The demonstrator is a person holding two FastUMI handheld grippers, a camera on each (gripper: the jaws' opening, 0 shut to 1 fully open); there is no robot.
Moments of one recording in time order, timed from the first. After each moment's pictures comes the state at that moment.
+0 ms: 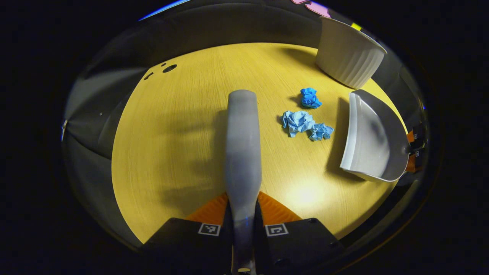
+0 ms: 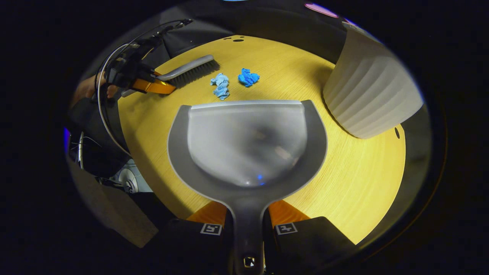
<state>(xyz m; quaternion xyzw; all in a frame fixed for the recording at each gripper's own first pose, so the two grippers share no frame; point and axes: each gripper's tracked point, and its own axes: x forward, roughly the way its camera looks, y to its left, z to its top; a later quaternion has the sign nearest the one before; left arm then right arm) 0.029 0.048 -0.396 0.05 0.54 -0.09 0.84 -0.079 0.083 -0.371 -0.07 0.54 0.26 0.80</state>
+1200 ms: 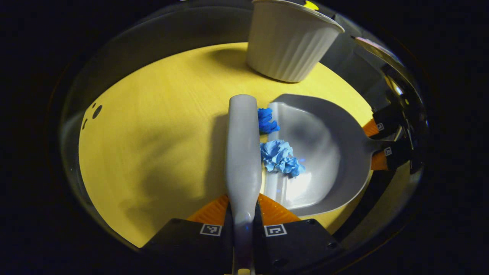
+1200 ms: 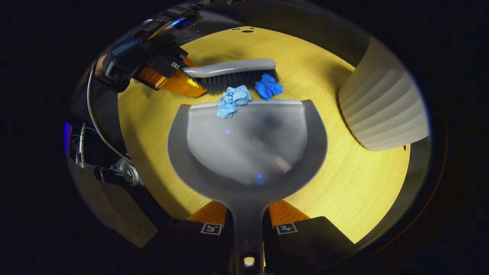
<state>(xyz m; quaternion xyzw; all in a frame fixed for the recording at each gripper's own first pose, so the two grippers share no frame) 0.060 -0.072 -0.377 0.07 0.52 -0.31 0.79 -0.055 0.093 -0.383 -0.10 0.57 0.28 0.77</state>
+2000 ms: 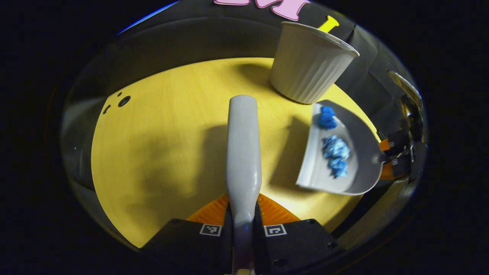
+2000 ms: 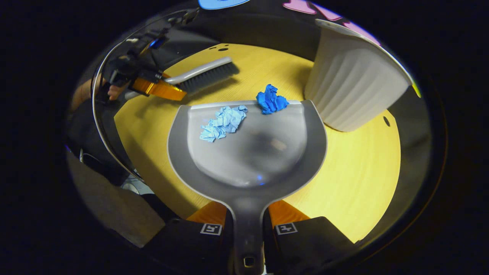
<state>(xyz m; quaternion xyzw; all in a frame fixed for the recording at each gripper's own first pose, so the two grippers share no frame) 0.063 -0.037 -0.341 0.03 0.50 -0.22 0.84 -0.061 0.106 -0.373 -0.02 0.53 0.19 0.82</state>
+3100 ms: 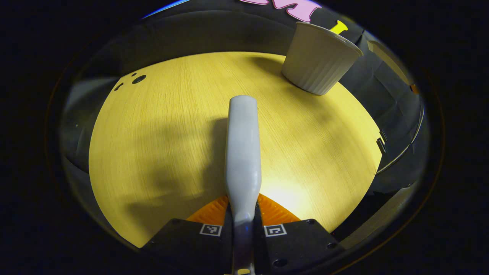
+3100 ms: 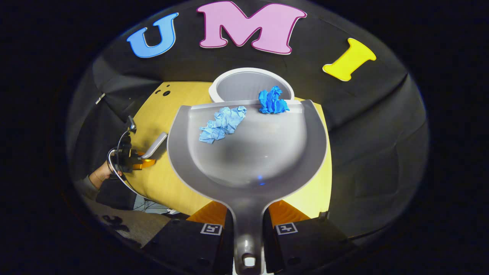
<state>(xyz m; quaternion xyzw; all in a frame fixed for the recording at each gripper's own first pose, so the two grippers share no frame) 0.030 -0.006 -0.380 0.00 0.50 -0.20 0.84 -0.050 0.127 -0.361 0.02 0.54 0.00 0.84</state>
